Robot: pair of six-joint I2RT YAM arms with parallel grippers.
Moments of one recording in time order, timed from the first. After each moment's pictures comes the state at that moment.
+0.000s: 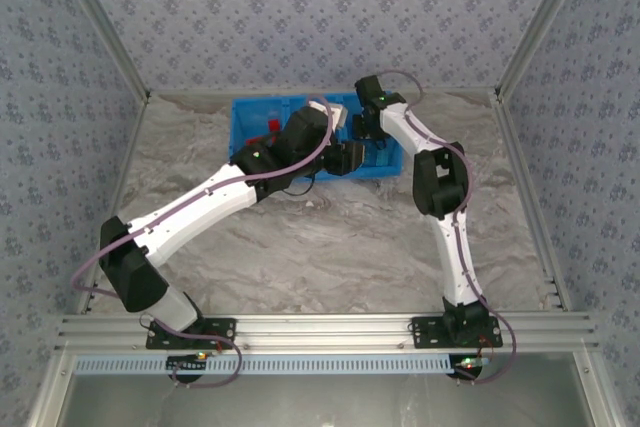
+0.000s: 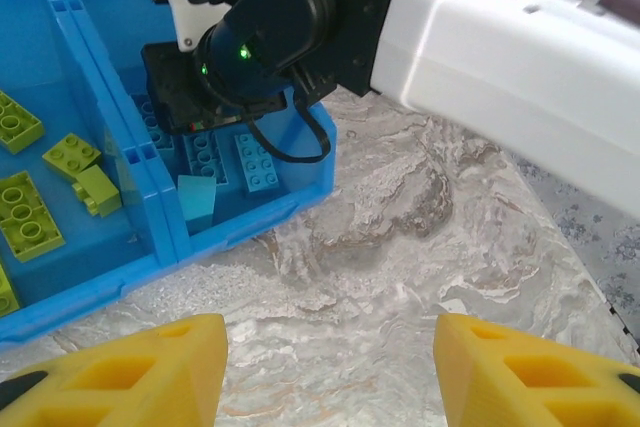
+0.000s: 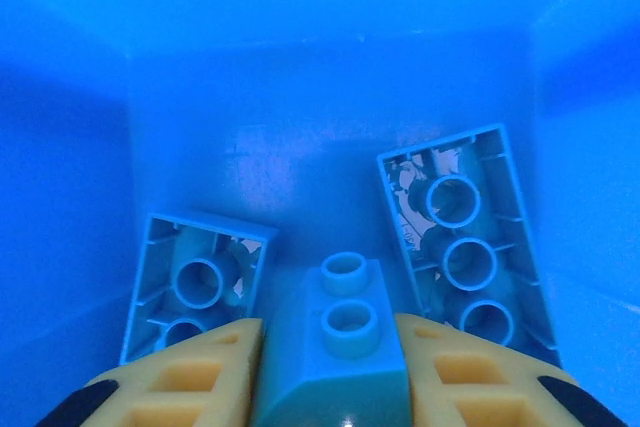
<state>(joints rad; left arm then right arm) -0.89 1.57 1.53 -0.51 -0.06 -0.52 0.34 2.42 2.14 -0.82 0.09 0.30</state>
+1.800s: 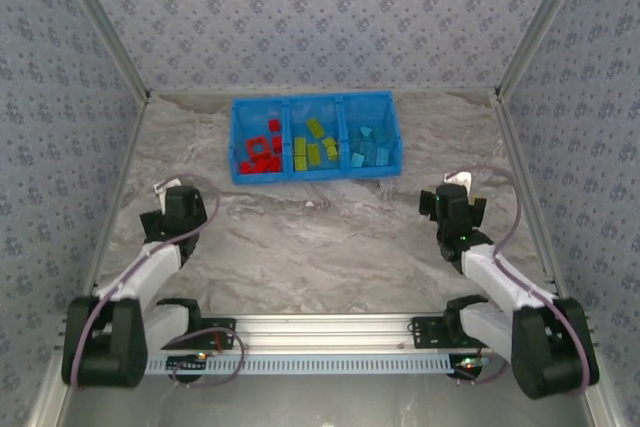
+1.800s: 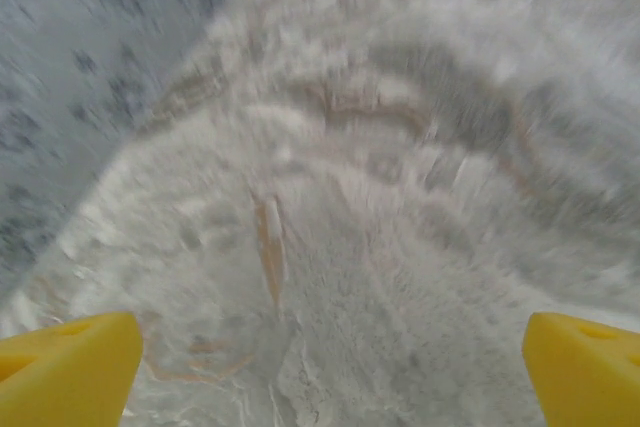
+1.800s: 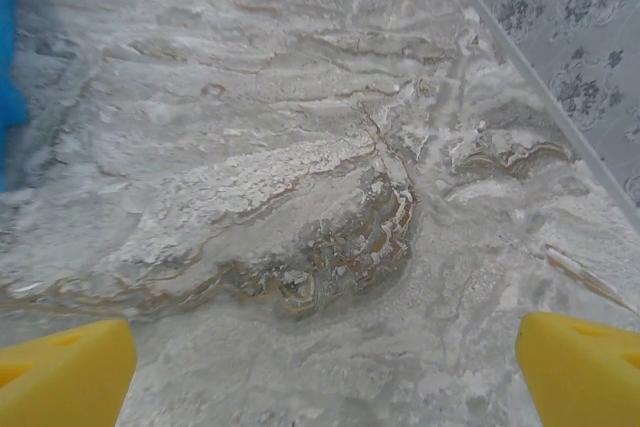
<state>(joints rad) -0.04 1.13 0.38 -0.03 -0.51 -0.19 0.19 1.07 0.36 0.10 0.47 0.13</state>
